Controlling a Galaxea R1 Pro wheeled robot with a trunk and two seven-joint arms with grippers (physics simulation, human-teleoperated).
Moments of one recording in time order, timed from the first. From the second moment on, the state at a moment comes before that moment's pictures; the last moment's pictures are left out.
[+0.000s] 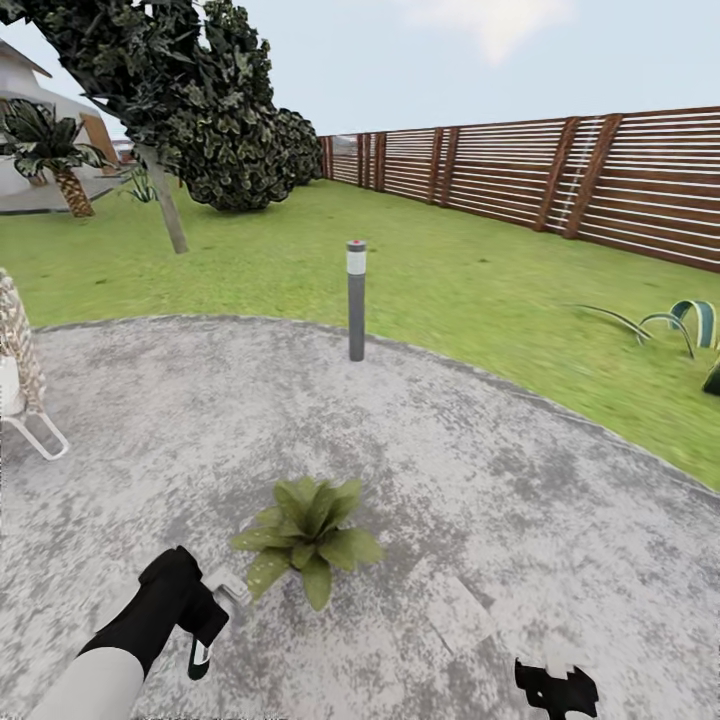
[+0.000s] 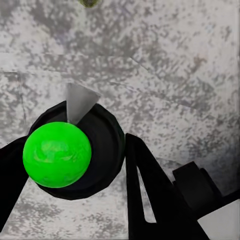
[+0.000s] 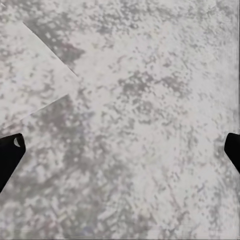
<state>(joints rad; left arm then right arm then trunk) -0.57 0.07 0.13 -0.76 -1.01 0.74 -0.91 -0.50 -0.11 -0.15 -0.04 0.11 -0.31 -0.18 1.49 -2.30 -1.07</state>
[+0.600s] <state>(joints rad) -0.58 0.02 0.12 -0.77 -1.01 0.89 -0.91 -0.50 -0.10 -0.15 -0.04 0.11 -0.31 -0.18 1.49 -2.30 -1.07</state>
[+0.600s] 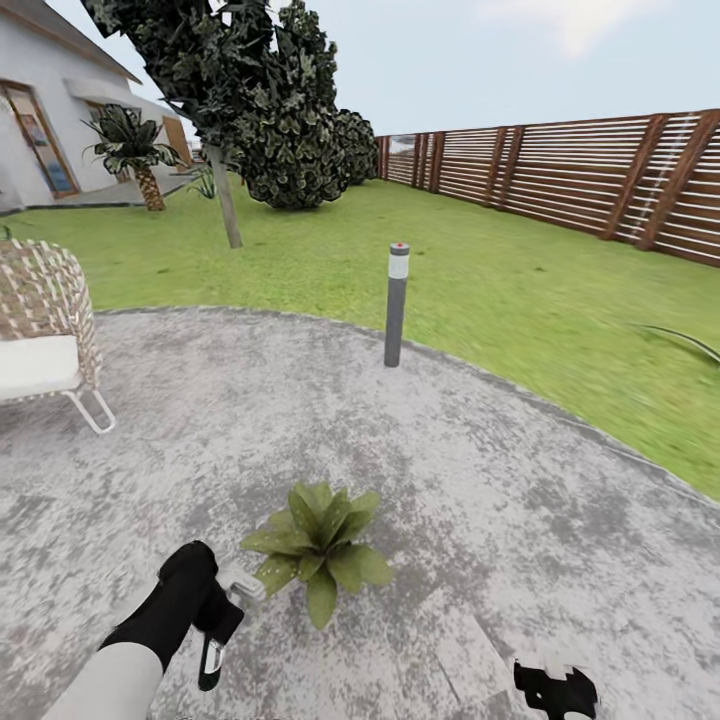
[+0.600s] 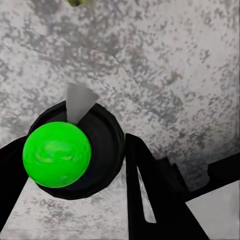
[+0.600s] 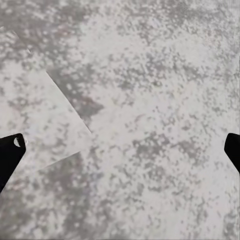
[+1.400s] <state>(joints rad) -0.76 0.01 0.04 -0.77 -1.48 0.97 -1.42 -0.50 -0.11 -0.15 -0.04 0.11 -0.31 -0.18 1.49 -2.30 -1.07</state>
